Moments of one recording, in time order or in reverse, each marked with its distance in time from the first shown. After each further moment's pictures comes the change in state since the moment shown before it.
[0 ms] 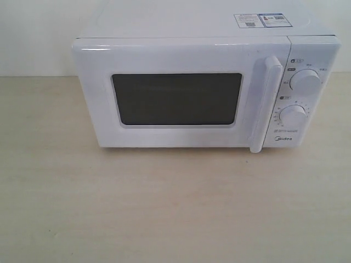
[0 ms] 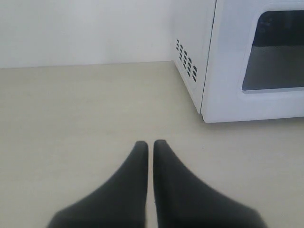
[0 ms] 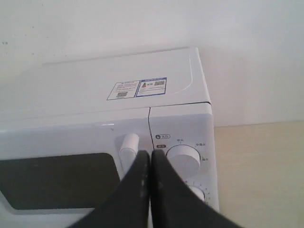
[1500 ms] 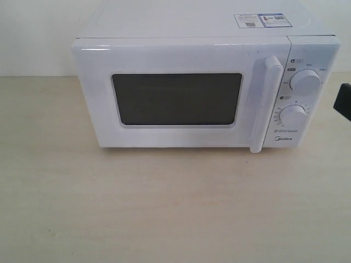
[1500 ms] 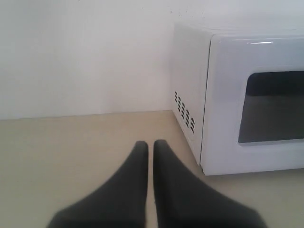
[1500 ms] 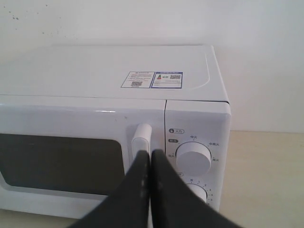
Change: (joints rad) left arm 0.000 0.000 0.000 0.003 -0.183 0.000; right arm 0.089 0.085 0.000 -0.026 -0.048 -0.042
